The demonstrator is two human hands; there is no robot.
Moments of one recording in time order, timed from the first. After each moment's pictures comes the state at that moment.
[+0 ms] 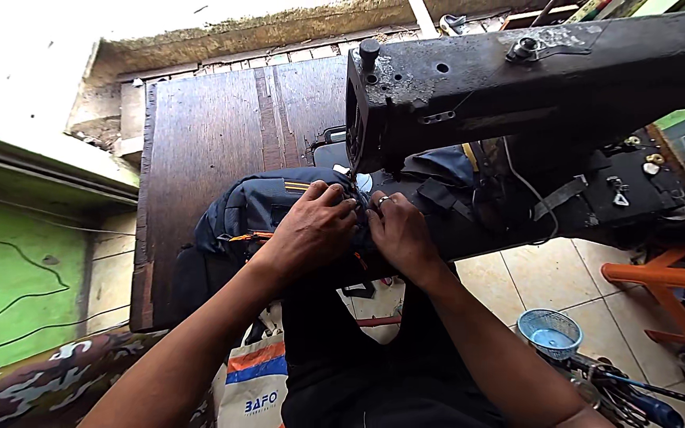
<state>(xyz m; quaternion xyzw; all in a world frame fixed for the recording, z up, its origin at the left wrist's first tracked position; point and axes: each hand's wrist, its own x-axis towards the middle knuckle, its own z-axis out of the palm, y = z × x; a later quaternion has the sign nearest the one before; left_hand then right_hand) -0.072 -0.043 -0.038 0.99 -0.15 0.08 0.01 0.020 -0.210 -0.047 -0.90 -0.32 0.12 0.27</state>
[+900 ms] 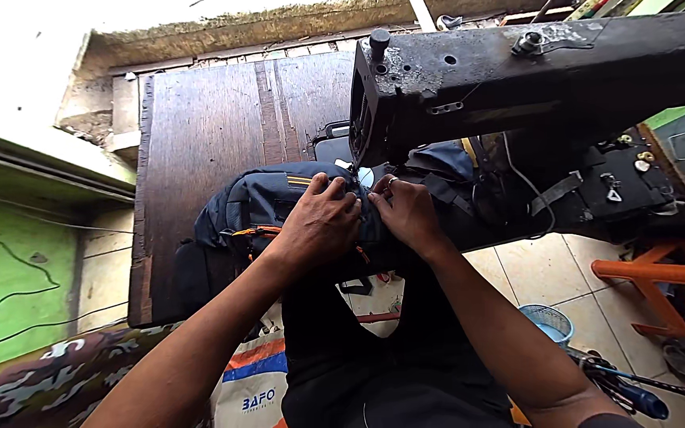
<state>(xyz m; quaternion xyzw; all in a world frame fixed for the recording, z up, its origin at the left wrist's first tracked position) -0.073 -0.049 -0.044 0.99 -0.11 0.06 0.00 0.043 -0.208 -0.055 -0.89 -0.34 0.08 0.30</state>
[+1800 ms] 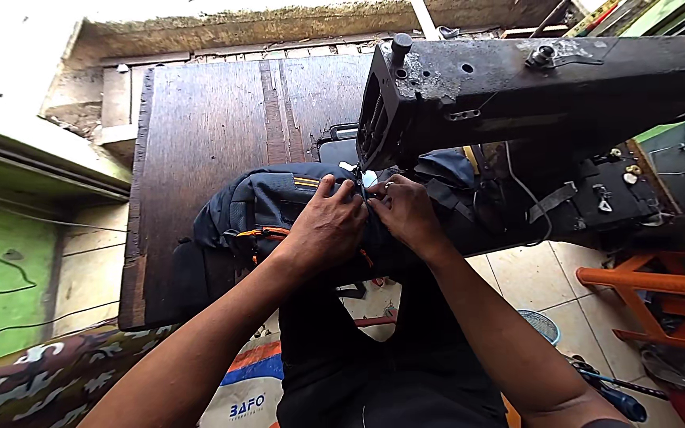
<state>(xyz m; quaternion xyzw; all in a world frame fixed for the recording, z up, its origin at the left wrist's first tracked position) -0.069 -0.054 -0.047 0.99 -0.11 0.07 0.01 0.045 -0.199 -0.052 -0.87 -0.39 0.08 0.29</state>
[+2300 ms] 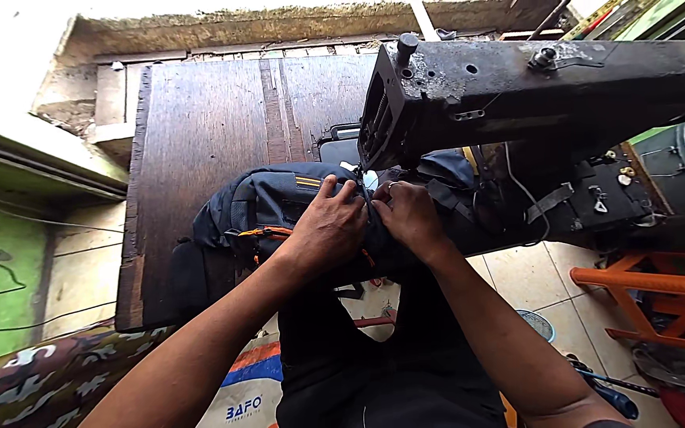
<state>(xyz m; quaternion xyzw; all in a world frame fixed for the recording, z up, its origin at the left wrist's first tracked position) -0.069 -0.055 -0.048 0.99 -0.11 0.07 0.01 0.039 -0.198 -0.040 -0.90 -0.35 0.10 0.22</state>
